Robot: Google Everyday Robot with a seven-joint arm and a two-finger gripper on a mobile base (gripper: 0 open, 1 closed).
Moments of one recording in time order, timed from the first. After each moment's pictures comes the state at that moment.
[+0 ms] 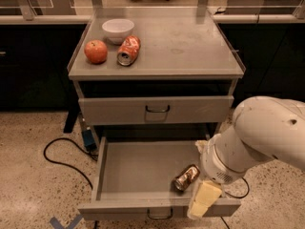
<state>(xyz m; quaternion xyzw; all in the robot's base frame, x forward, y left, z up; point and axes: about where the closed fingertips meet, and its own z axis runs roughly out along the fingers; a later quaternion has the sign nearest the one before) 0.379 -0.114 0.729 -0.61 0.78 0.09 0.15</state>
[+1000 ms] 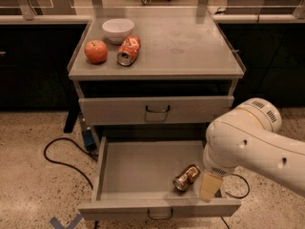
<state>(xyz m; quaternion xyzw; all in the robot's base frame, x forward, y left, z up) 0.432 -0.173 0.683 -0.56 0.82 -0.08 0.10</state>
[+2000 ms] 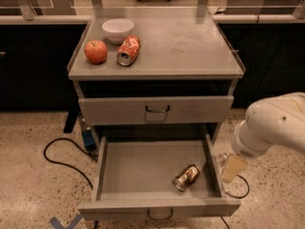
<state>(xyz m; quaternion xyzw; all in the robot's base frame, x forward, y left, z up) 0.482 -0.250 0.671 -0.53 0.84 -0.07 0.13</state>
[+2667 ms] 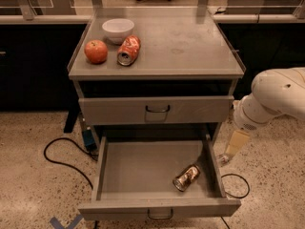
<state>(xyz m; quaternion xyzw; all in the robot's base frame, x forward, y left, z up) 0.558 -0.270 0.698 -0.57 0.80 -0.07 0.16</state>
